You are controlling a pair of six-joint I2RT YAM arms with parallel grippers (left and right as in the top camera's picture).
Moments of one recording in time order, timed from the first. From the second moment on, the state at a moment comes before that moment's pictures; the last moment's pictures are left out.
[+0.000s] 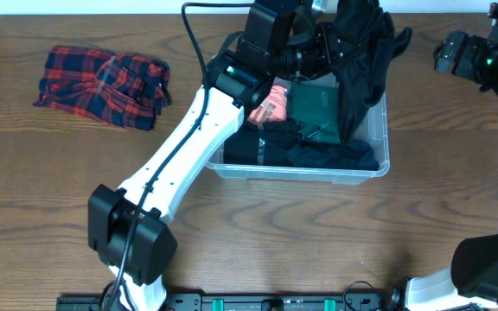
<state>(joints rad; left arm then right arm) -0.57 1.90 1.81 -0.22 0.67 -1.00 -0.27 1.70 1.79 -0.98 -0.19 0.10</state>
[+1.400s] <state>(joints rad) -0.58 1.94 1.77 -0.26 0.68 -0.91 -0.27 1.70 1.79 -0.98 -0.19 0.10</state>
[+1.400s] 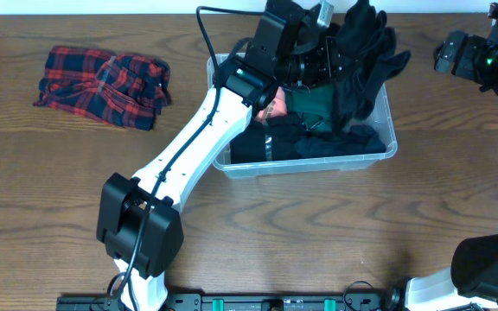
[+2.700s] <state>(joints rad) -0.65 1.87 1.76 -0.34 0.72 -1.00 -0.27 1.70 1.79 -0.98 -0.19 0.10</state>
